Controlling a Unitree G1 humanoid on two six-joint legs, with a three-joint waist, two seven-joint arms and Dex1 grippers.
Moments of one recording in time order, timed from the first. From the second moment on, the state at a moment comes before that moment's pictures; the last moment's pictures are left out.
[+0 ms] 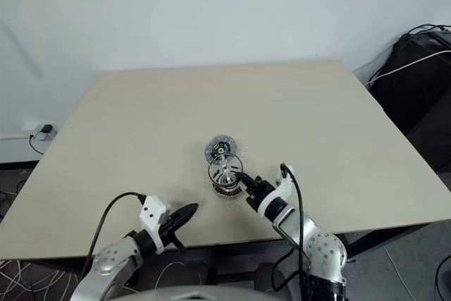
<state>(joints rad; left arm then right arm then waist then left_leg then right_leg) 0.39 0.32 -0.17 -0.23 -0.21 0.10 -0.59 0.07 0.07 -0.21 -0.19 1.22 0.97 -0.04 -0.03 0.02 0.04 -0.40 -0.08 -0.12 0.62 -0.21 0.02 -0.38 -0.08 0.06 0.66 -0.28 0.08</state>
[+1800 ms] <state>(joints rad) 0.38 0.32 -0.17 -0.24 -0.22 0.10 -0.59 0.06 -0.04 -0.18 -0.34 1.03 0.87 0.00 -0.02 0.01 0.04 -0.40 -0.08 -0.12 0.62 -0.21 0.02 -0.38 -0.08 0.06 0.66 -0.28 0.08</state>
